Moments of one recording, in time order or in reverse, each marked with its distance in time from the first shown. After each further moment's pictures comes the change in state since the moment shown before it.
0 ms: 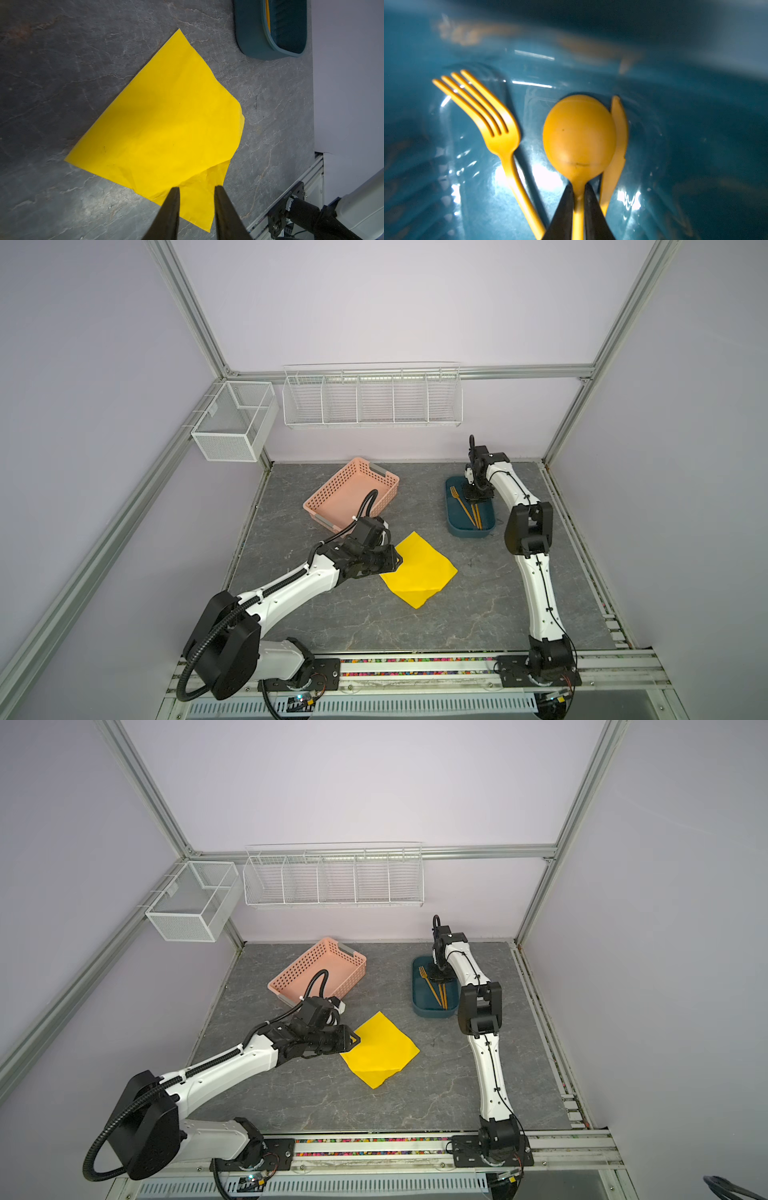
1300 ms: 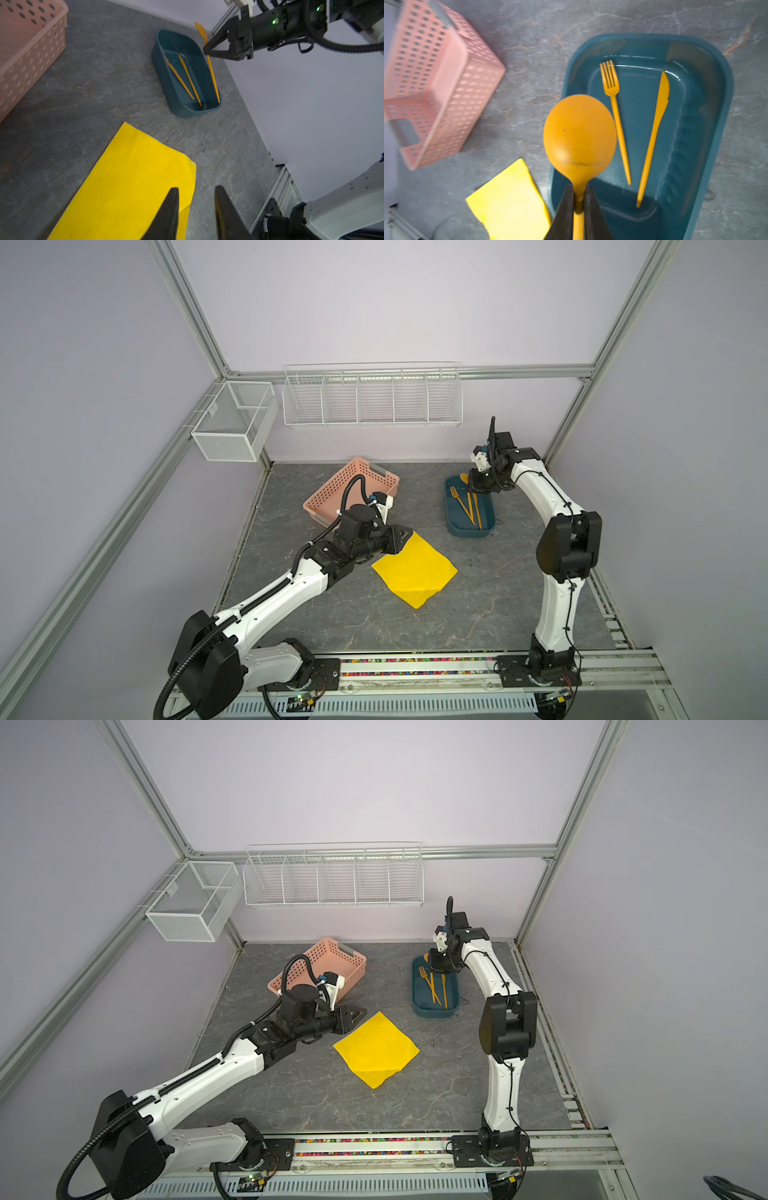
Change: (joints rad) left arm 0.001 -0.119 0.044 0.289 0.016 0.131; right arm 0.003 -0.585 -0.537 0.239 -0.339 0.093
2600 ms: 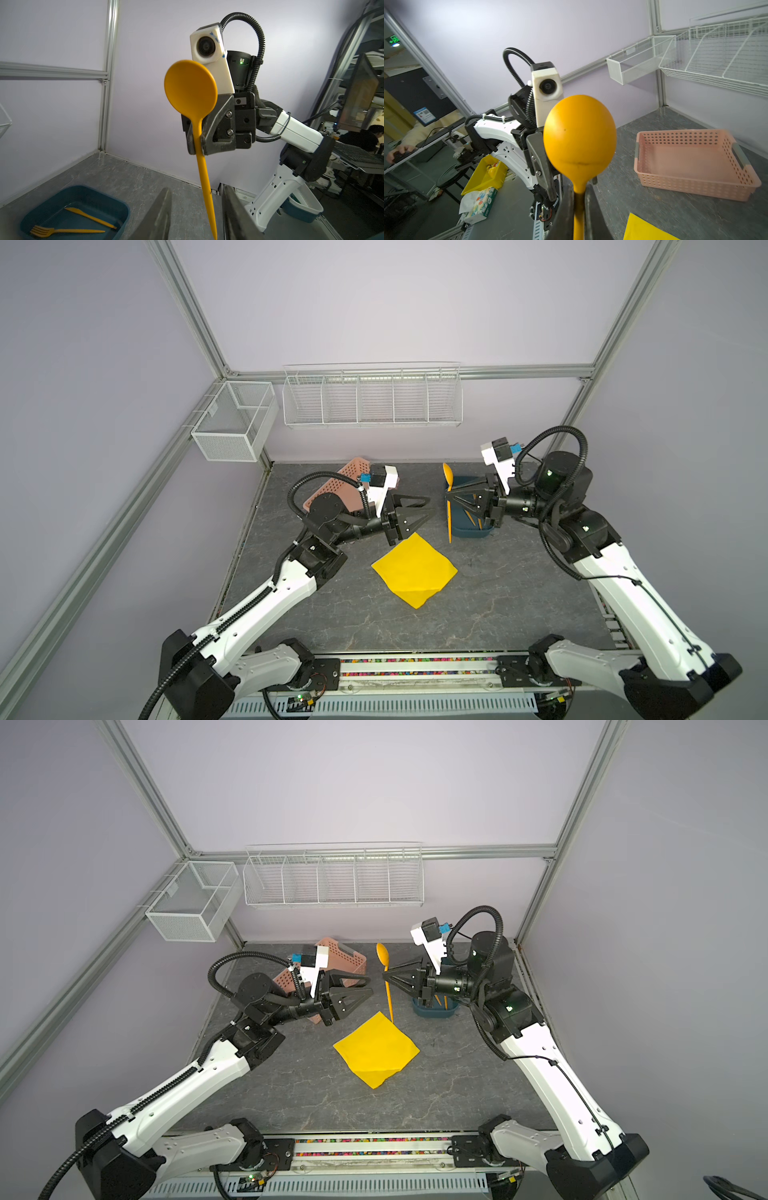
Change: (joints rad) left arm -0.001 -0.058 0.108 0.545 0.501 0.159; right arm 0.298 -0.881 -0.558 0.709 -0.631 0.139
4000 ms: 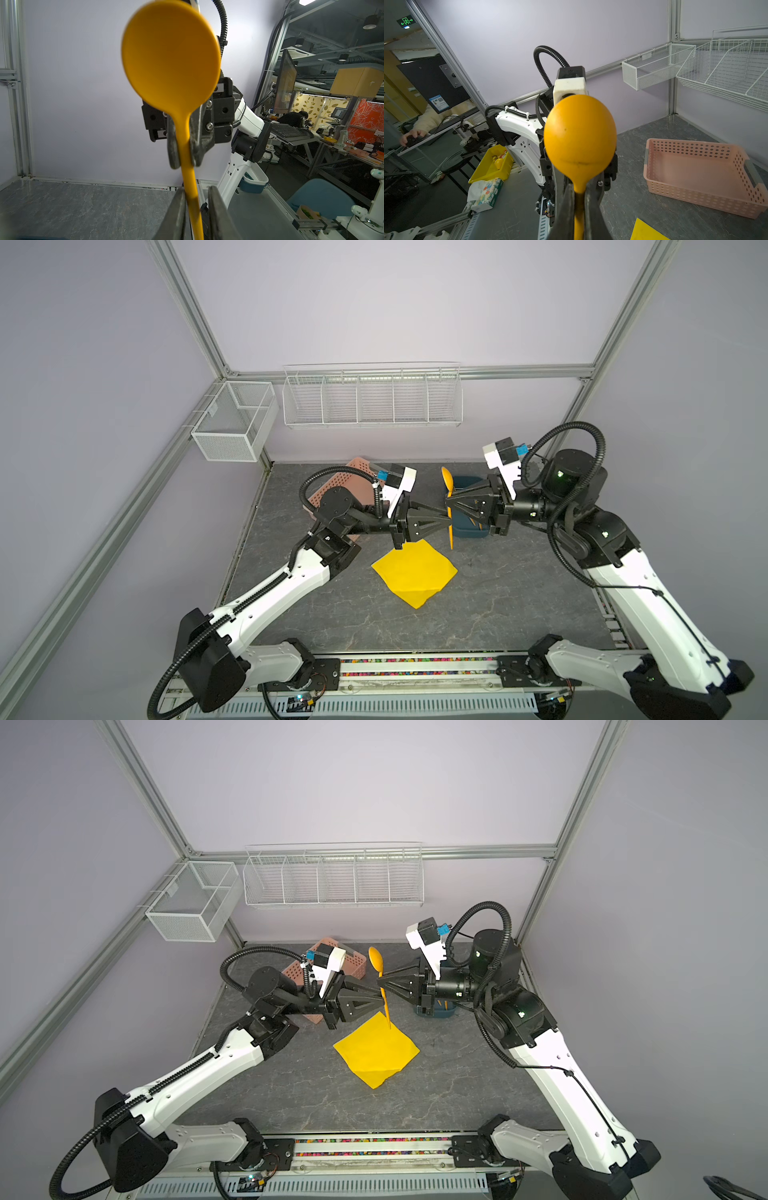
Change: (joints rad) left arm -0.054 0.108 0.090 0.116 0.212 -0.090; right arm 0.078 -0.008 0.126 -0.164 0.067 -0.074
